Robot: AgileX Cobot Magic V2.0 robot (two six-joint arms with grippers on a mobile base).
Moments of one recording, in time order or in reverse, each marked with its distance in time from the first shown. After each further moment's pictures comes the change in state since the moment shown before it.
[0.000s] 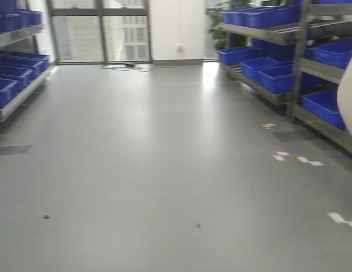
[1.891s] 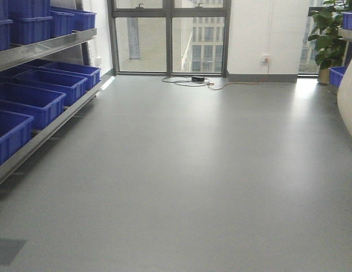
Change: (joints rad) left arm 0.000 0.000 0.000 0.000 0.000 0.000; right arm 0.000 0.000 0.000 0.002 0.000 0.000
